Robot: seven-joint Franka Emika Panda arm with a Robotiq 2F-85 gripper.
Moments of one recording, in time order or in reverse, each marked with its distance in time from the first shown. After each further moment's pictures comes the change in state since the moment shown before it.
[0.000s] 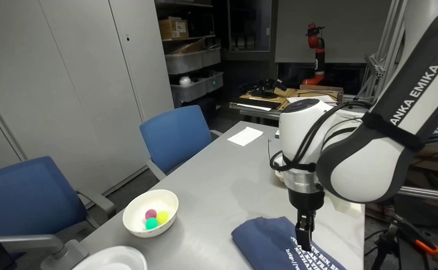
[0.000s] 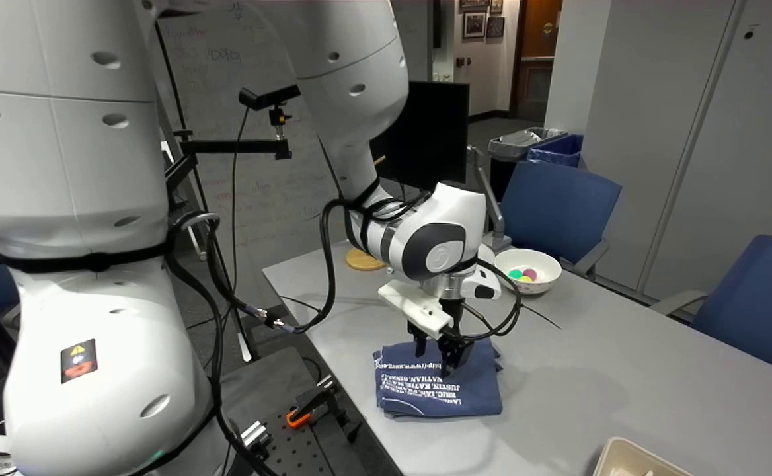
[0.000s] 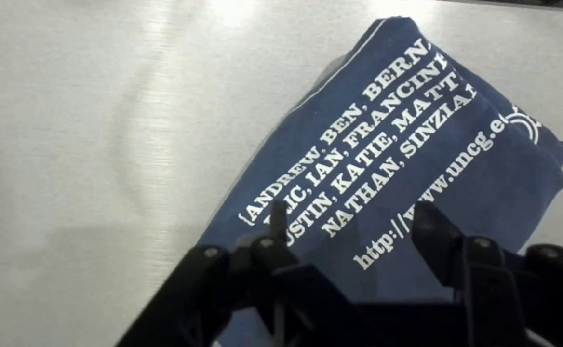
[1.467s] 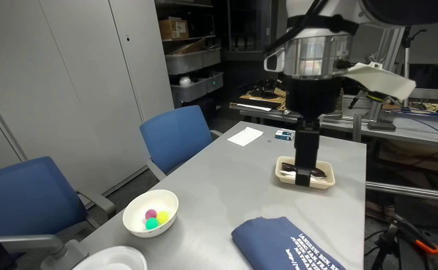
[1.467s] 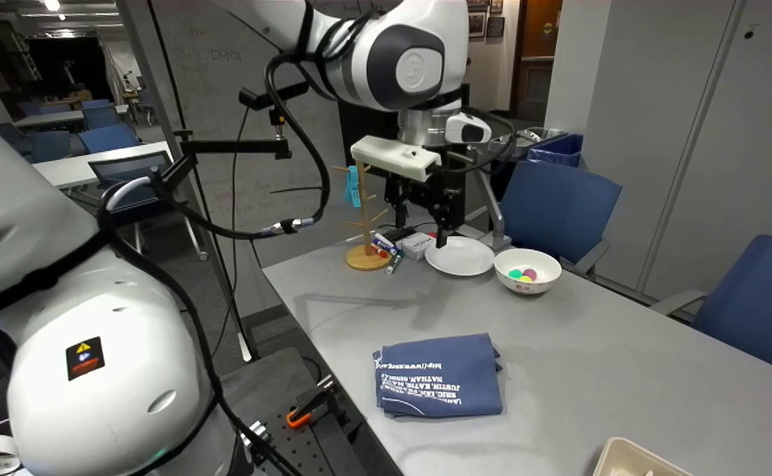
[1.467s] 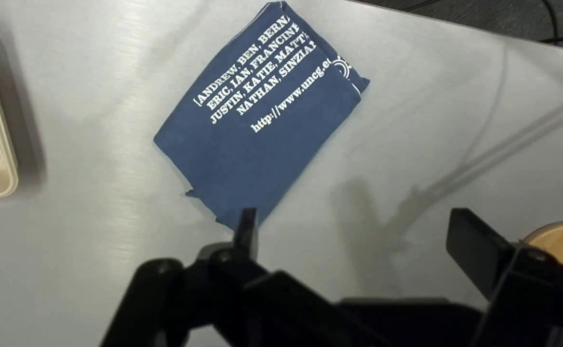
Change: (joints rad) arm 0.035 -0.538 0.074 0.125 0.120 -0.525 -0.068
